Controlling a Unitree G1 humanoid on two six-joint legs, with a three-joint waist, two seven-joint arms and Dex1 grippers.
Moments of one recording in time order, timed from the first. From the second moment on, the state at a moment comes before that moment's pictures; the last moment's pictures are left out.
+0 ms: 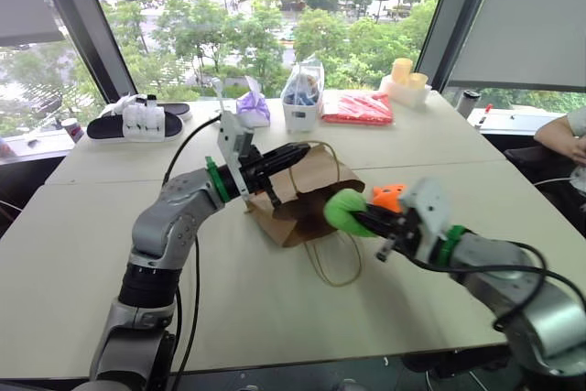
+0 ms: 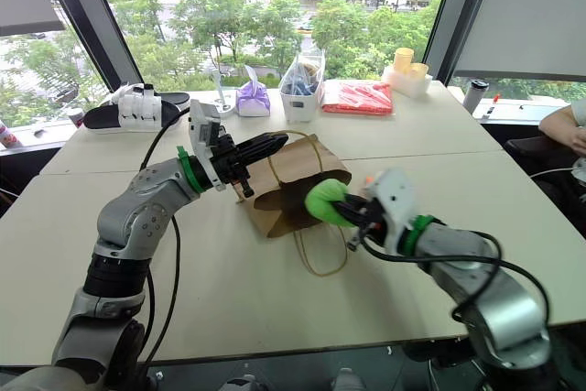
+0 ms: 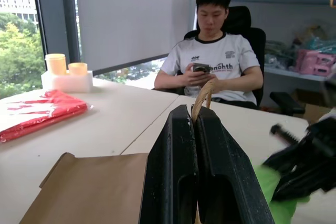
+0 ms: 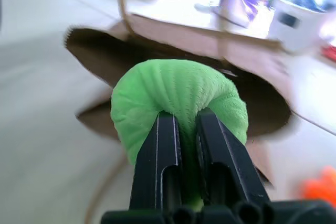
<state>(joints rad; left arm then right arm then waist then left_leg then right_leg) -0.71 0.32 0.02 -0.09 -0.60 0.51 -0.79 -0.31 -0.57 0.05 -0.59 0.36 0.76 0.53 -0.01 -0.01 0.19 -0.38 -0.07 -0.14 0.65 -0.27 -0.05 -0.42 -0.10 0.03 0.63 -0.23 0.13</state>
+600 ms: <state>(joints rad) -0.67 0.33 0.03 -0.18 -0.70 0.63 -0.74 -0.67 -0.21 0.25 0.25 0.08 0.23 0.47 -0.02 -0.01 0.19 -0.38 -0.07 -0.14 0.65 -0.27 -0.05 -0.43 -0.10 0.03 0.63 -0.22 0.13</state>
